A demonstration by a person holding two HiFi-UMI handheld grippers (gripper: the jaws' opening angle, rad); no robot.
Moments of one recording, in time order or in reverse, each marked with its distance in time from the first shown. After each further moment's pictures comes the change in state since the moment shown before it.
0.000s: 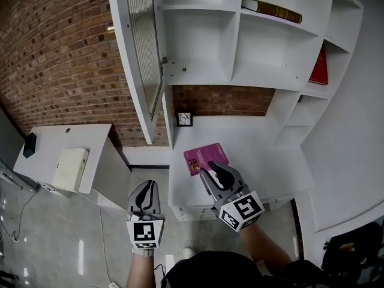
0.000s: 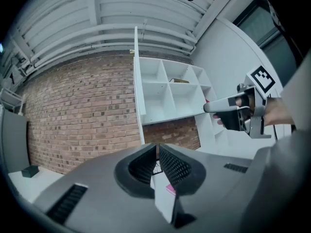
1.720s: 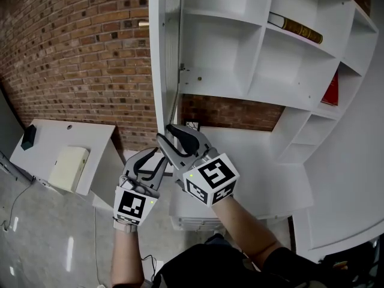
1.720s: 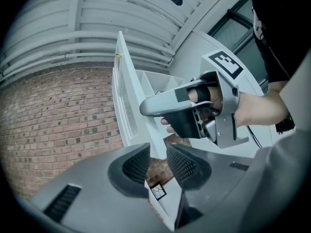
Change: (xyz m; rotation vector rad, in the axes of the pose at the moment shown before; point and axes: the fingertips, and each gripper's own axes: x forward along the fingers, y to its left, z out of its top) left arm 0.086 0.039 0.080 0.186 -0.176 -0.248; right arm 0.167 0.056 0.090 -0.074 -0.075 0.233
